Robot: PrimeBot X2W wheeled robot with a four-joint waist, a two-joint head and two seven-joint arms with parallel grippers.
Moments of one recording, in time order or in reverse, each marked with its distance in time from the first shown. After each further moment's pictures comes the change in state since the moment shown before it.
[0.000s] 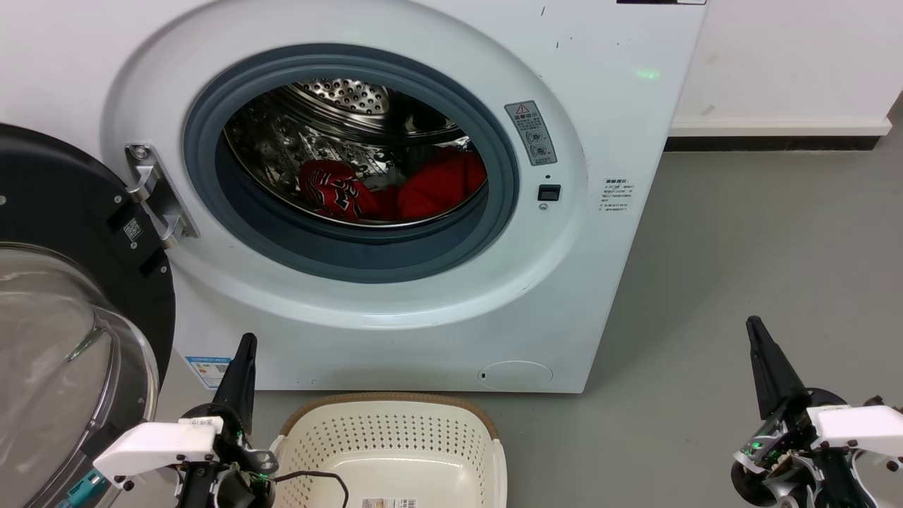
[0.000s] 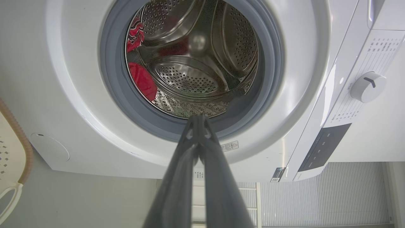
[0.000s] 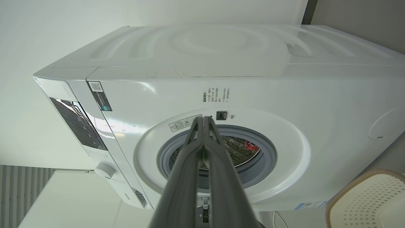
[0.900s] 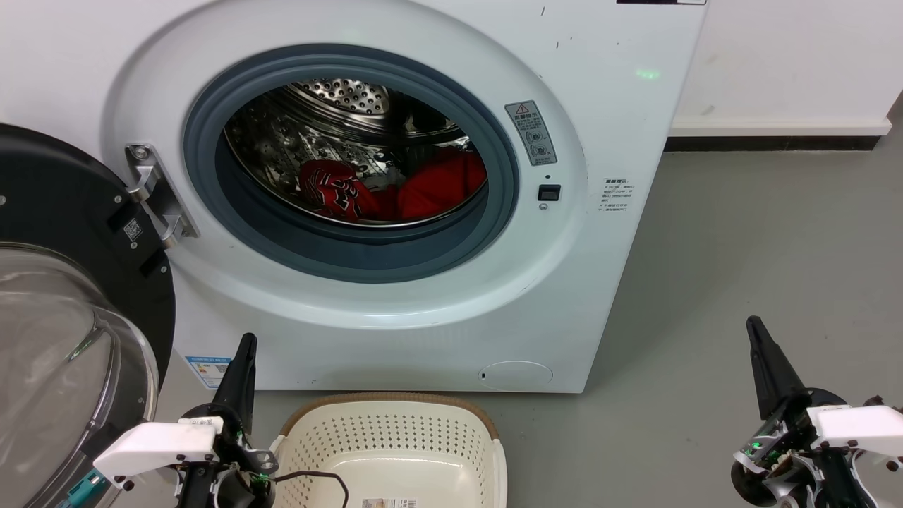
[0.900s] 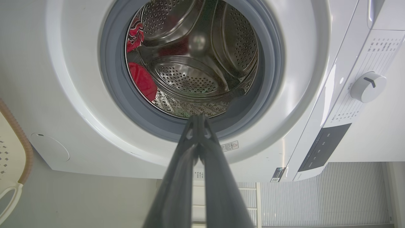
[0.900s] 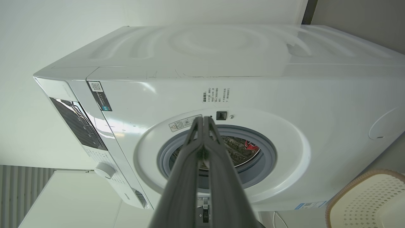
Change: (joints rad) left arm 0.000 0.000 0.000 0.000 0.000 0.000 0.000; right arm 0.000 0.000 0.000 0.000 0.000 0.000 0.000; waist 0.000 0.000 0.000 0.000
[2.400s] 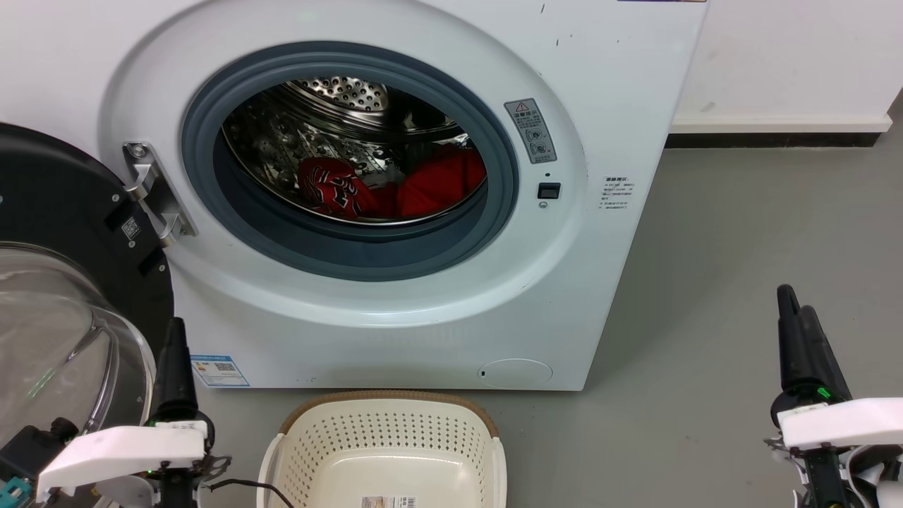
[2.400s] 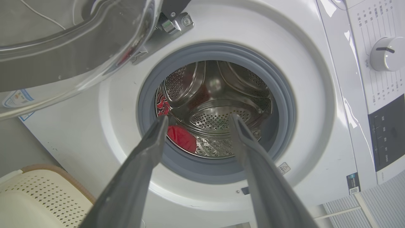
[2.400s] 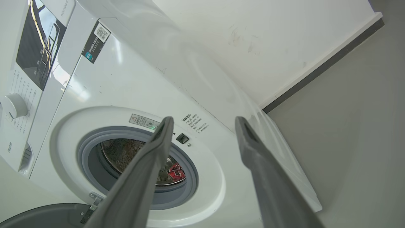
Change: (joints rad) left arm 0.067 -0.003 0.073 -0.189 0.482 0.096 -0.159; right arm 0.043 0.004 -0.023 -0.162 -0.734 0.000 -0.159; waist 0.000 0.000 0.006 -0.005
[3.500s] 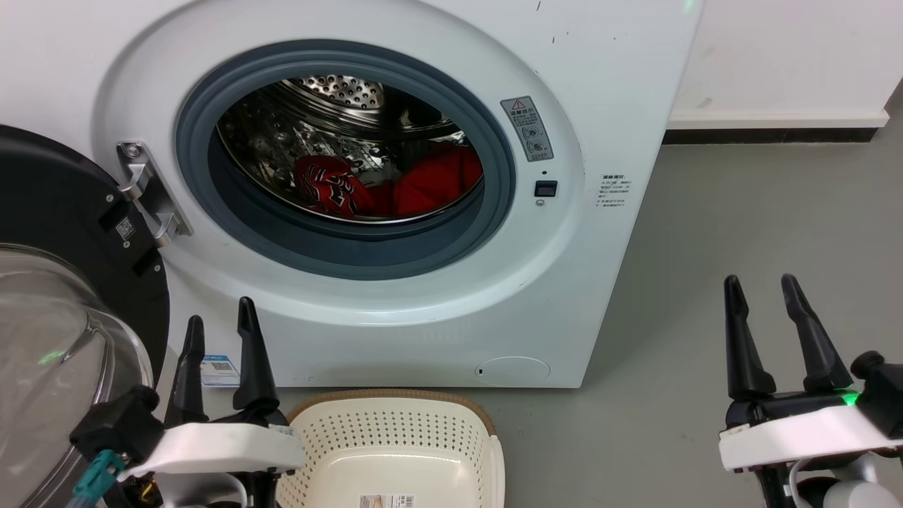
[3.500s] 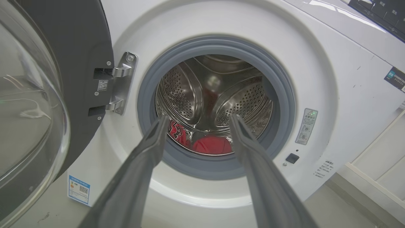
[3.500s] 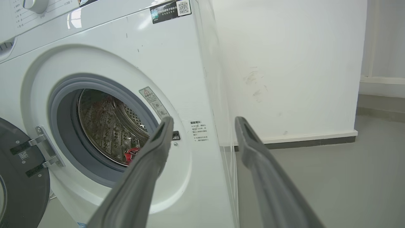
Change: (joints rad) left arm 0.057 0.001 -0.198 -0.183 0.641 0.132 -0.100; right arm 0.043 0.000 0.111 -0.169 -0.610 0.000 -0.099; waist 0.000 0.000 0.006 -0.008
